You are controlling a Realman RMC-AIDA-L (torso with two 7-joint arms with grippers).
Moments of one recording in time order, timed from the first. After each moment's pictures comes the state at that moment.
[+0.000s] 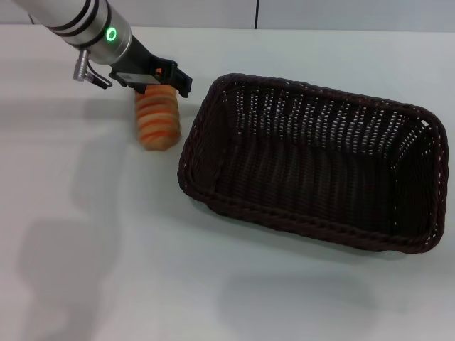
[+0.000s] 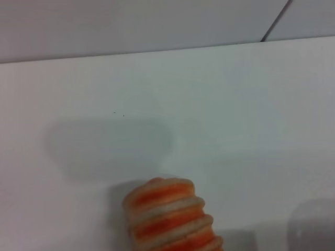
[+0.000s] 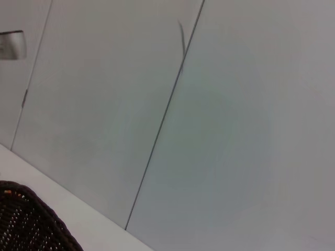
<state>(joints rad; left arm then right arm) -1.07 -2.06 0.91 0.64 2.88 1.13 -2.88 -0.12 2.07 2.23 1.36 -1.43 1.27 -2.00</state>
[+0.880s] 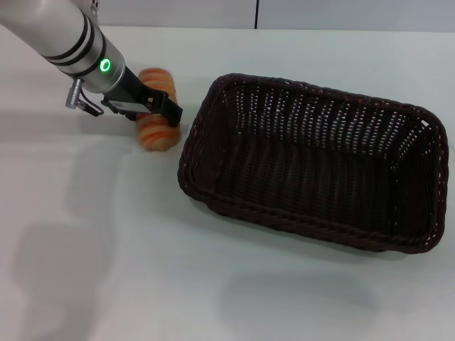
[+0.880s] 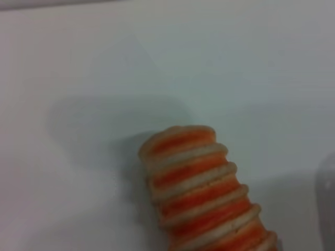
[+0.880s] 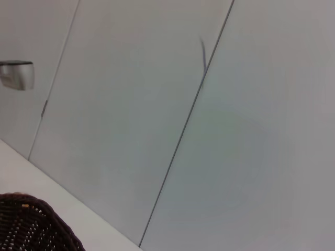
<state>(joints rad) -1.03 -2.06 0.95 0.59 2.88 1.12 -2.86 -0.11 2.08 2.19 1.40 -1.43 1.27 -2.00</state>
